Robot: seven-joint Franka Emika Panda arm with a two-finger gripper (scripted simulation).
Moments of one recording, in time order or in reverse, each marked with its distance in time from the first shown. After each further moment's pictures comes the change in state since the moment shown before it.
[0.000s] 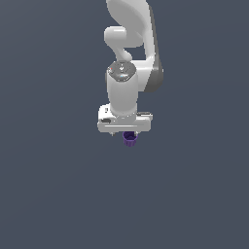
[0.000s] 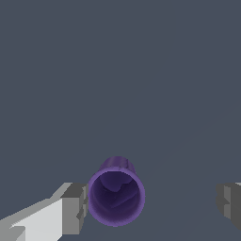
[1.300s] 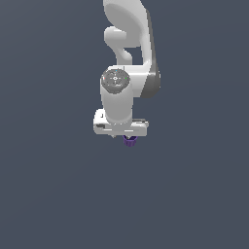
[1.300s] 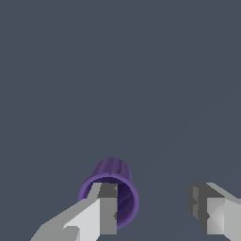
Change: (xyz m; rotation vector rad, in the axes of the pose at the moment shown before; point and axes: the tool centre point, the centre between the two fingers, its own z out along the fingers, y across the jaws) arm 0.008 0.014 0.008 0.003 -0.072 0.084
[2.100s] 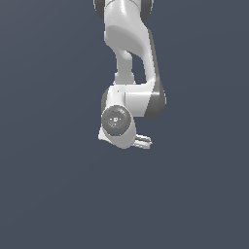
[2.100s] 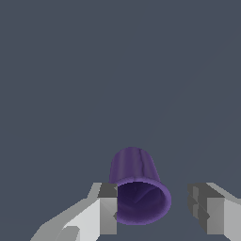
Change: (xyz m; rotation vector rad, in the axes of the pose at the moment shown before) arm 0.008 -0.023 0.033 0.030 -0.282 0.174
